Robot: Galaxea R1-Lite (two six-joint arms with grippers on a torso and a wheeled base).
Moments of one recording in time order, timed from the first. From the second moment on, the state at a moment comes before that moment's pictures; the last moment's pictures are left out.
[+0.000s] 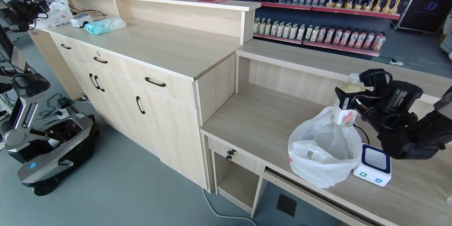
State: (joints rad) left arm 0.00 0.00 0.00 0.00 -0.02 0.00; right arm -0.06 2.15 -0.96 -1.28 -0.02 -0.15
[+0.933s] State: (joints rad) left arm 0.00 0.00 0.00 0.00 -0.02 0.00; right arm -0.06 2.50 -1.23 -1.31 0.05 -0.19
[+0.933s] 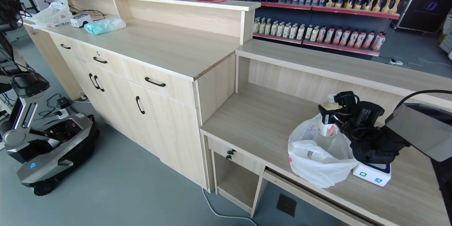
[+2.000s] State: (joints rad) left arm 0.00 0.00 0.00 0.00 -0.02 0.00; right arm -0.04 2.66 -1.38 -1.31 0.16 -0.19
